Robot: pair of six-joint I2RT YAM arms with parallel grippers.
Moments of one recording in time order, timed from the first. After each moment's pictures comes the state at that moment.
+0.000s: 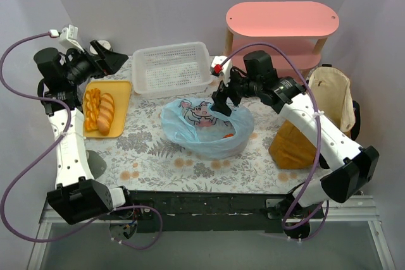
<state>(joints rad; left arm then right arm) 0.31 1.28 1.40 -0.27 0.81 -0.46 0.62 1.42 1.49 -0.63 -0.47 -0.39</state>
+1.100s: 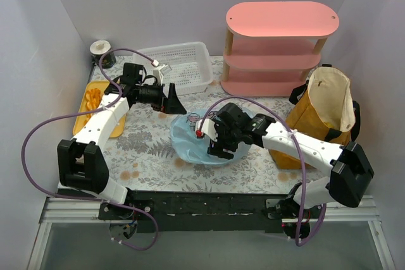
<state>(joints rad) -0.20 1.51 1.28 -0.63 0.90 -0.04 0.92 1.40 1.05 -0.66 -0.25 -0.53</state>
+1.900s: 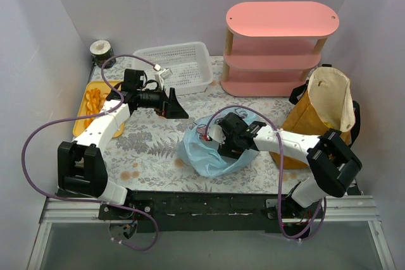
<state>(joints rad) -0.21 1.47 1.15 -0.49 1.01 -0.05 0.86 1.51 0.87 -0.49 0.15 -0.59</state>
